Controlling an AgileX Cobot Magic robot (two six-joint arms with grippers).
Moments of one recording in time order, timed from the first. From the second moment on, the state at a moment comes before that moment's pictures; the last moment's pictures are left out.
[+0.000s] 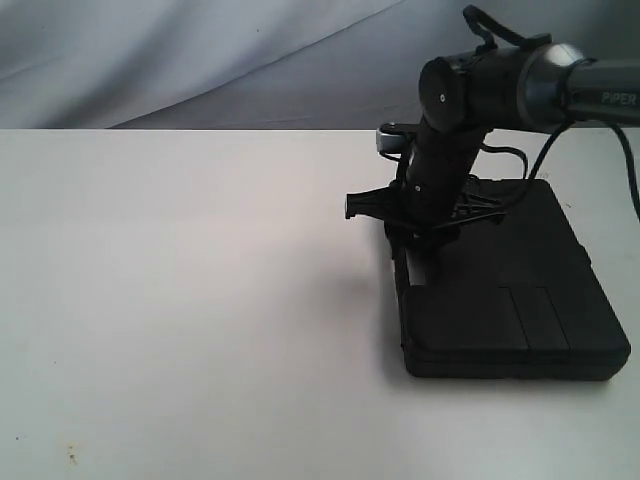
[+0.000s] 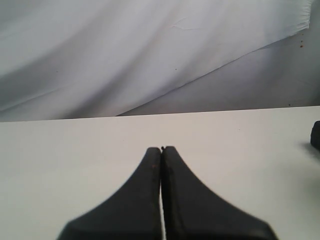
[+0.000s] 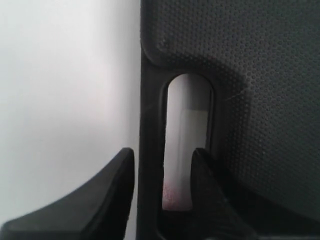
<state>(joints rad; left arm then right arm) -0.14 0.00 0.00 -0.04 0.16 0.04 0.56 2.14 -1.60 0.01 0.97 0.41</state>
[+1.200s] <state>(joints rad) -0.14 0.00 0.00 -0.04 0.16 0.04 0.57 2.22 -1.60 0.05 0.88 0.45</state>
